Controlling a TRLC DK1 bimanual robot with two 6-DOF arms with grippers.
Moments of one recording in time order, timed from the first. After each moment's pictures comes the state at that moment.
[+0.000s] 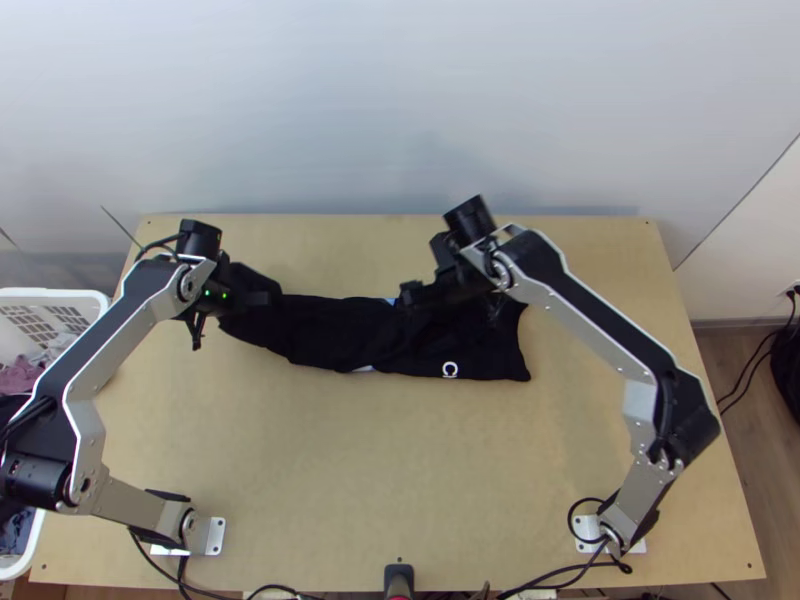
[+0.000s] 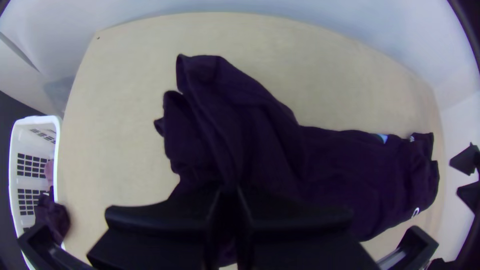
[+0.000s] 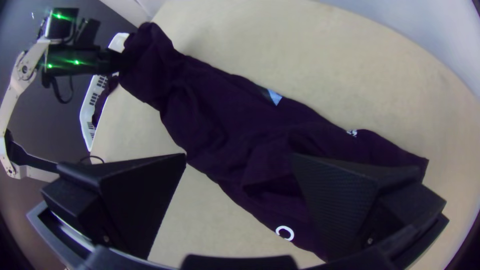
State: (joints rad) left arm -0.11 1.60 1.30 -0.78 -0.05 -0.16; right arm 0.63 1.86 1.73 -0.86 -0.31 0.26
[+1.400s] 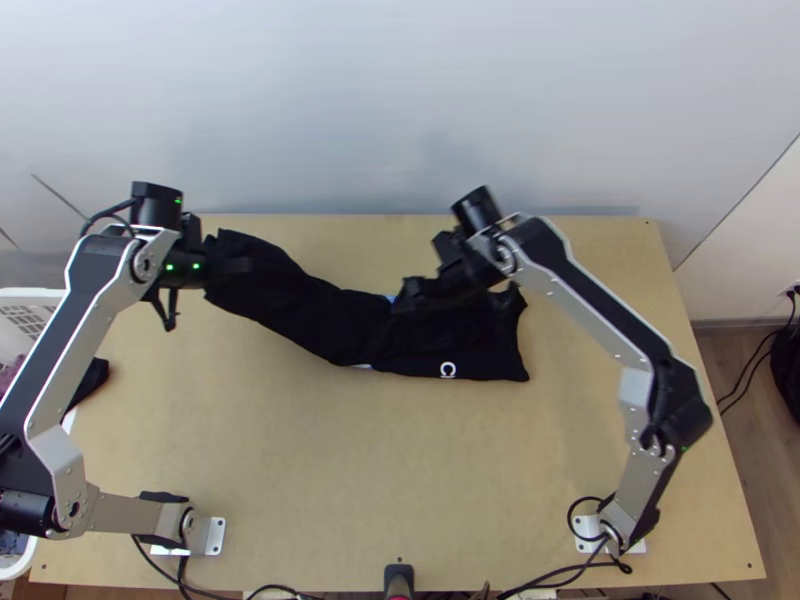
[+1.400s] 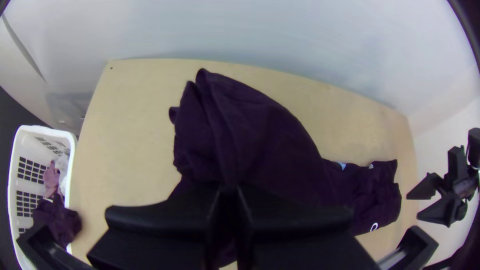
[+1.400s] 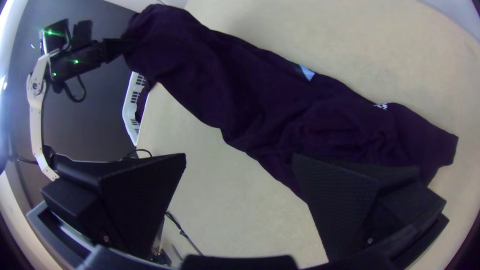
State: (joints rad) left arm -0.06 1.51 1.52 -0.94 0.03 -0.19; right arm 0.56 1.89 1.81 -0.99 -0.60 0.30
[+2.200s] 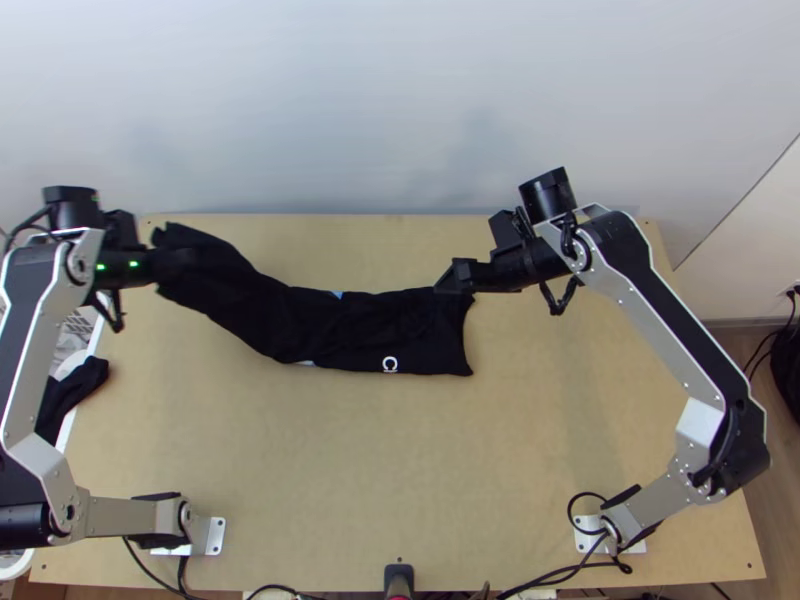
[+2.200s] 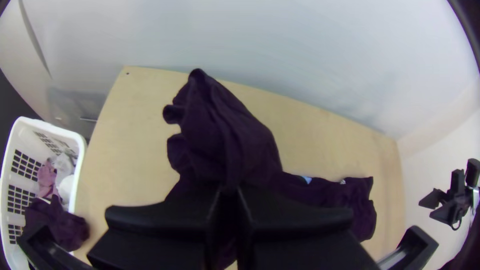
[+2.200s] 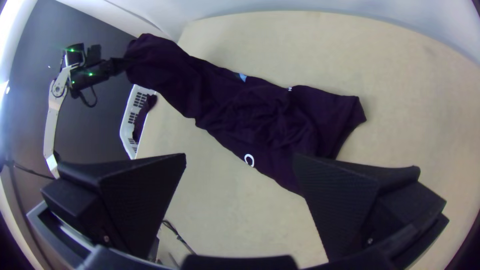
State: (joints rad) left arm 0.16 1.46 1.49 -0.89 0.20 -0.10; right arm 0.45 1.69 1.74 -1.02 -0.55 0.28
